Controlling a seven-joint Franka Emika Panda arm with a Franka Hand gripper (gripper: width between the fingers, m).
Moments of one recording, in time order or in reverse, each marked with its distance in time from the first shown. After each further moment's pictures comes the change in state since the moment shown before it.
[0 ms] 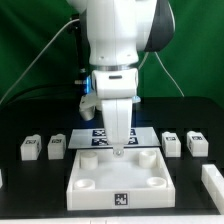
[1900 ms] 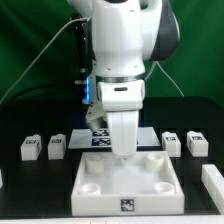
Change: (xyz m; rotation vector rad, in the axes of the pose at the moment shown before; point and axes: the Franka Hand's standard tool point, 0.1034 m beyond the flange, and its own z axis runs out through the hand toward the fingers) arm 0.017 0.026 0.007 -0.026 0.014 0.025
